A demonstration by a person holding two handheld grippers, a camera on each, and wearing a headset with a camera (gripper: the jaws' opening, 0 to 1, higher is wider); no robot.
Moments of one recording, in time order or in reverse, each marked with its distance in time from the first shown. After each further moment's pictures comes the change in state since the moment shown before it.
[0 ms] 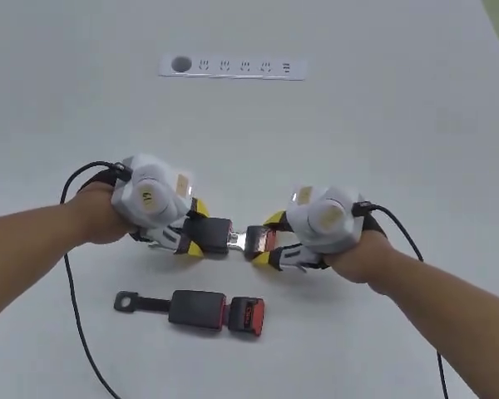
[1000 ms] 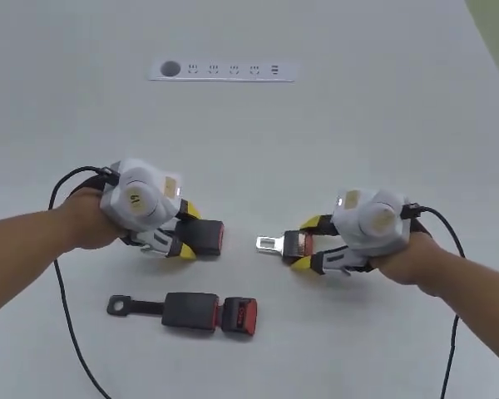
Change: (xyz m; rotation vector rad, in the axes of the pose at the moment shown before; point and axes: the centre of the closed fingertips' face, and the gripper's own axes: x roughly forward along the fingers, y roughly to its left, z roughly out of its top) left arm 0.000 0.001 -0.002 -0.025 -0.010 0.010; right arm -0.051 -0.011 -0.055 0.006 0.022 -0.012
